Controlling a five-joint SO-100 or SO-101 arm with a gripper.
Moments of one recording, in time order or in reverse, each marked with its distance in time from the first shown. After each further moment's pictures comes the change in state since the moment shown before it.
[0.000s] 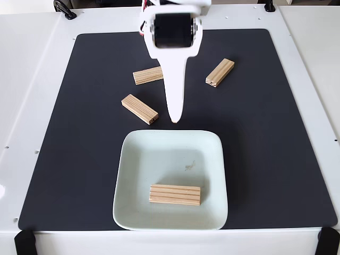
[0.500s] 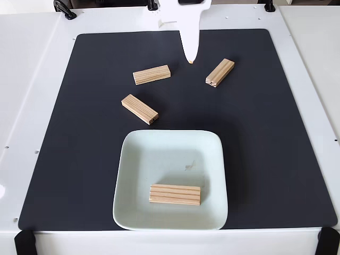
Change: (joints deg) arm -6.8 49.4 61.6 0.0 -0.2
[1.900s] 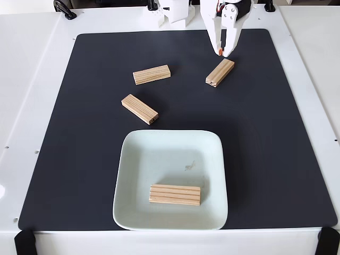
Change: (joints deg) arm -19.7 -17.4 -8.8 19.6 -17.4
